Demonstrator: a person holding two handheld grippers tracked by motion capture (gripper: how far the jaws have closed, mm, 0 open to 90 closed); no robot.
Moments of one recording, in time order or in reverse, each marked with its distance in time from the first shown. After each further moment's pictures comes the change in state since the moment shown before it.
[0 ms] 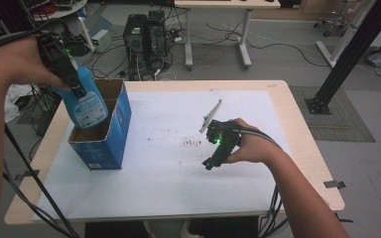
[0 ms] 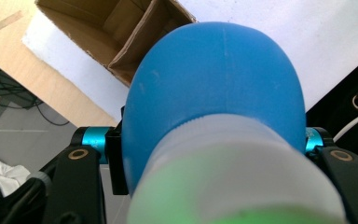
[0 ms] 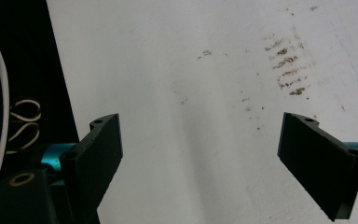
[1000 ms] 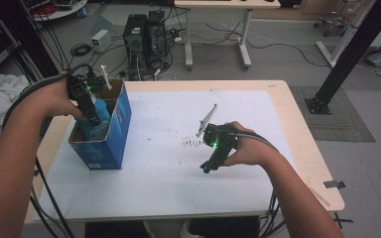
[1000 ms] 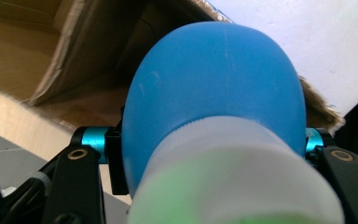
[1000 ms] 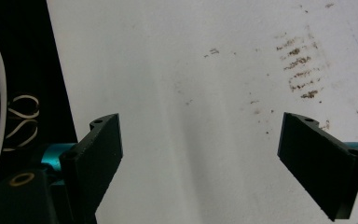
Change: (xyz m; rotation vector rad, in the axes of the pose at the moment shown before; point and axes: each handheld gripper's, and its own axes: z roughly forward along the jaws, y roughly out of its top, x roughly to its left) left arm 0.005 0.003 0.116 0.056 -0.052 0.115; right arm 0.003 0.001 0.013 0.016 0.007 -0.018
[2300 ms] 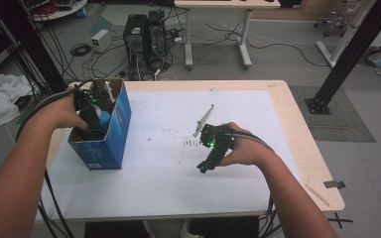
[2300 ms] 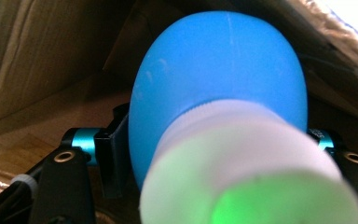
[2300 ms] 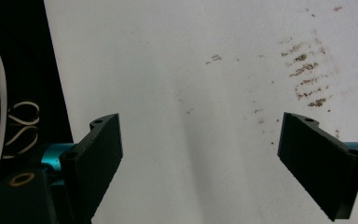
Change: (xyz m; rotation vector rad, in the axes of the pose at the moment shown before) left arm 0.007 -0.004 0.042 0.004 -0.016 -0.015; right arm -0.004 0.003 0.009 -0.009 0.020 0.008
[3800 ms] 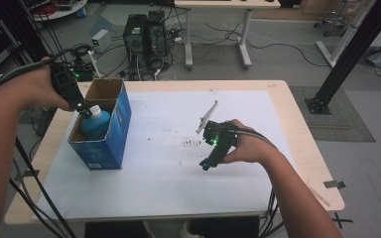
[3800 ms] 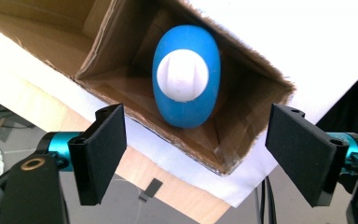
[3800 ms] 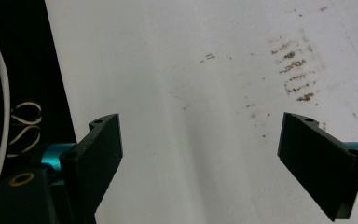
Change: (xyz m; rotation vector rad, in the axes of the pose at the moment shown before) left arm -0.026 -0.010 -0.106 -0.065 0.065 0.033; right arm -0.002 0.000 -0.013 -0.008 -0.011 0.009
